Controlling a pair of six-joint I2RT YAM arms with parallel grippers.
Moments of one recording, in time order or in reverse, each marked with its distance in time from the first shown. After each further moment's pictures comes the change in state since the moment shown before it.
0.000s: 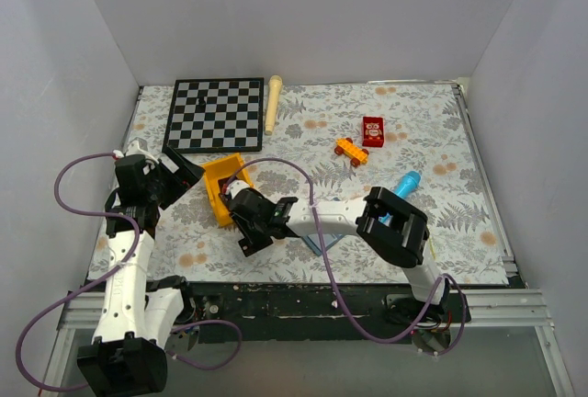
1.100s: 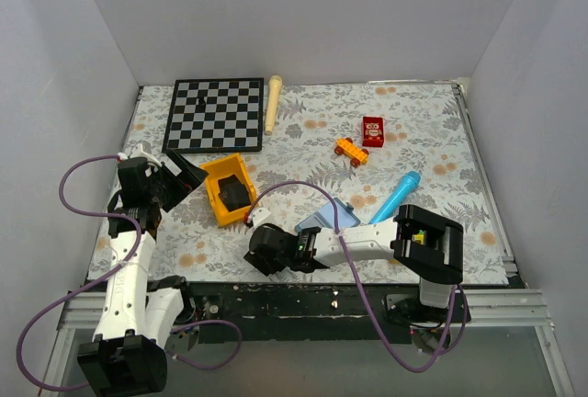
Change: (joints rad) left arm 0.000 0.001 -0.043 0.026 0.037 0.000; right arm 0.154 -0.254 -0.362 0.050 0.148 0.158
